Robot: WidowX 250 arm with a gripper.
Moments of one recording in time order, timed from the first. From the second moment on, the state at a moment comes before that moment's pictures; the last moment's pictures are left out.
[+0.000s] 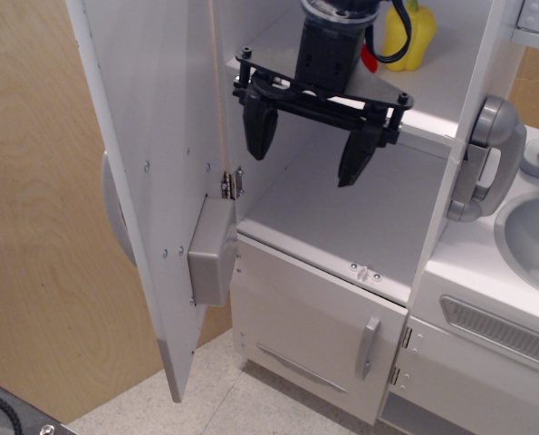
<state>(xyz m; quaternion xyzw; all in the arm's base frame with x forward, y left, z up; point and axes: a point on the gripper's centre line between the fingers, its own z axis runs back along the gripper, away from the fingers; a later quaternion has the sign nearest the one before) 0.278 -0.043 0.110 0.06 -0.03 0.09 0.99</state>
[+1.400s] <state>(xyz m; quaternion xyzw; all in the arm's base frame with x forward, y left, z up) 0.147 0.064 0.138 0.02 -0.01 -0.04 1.00</state>
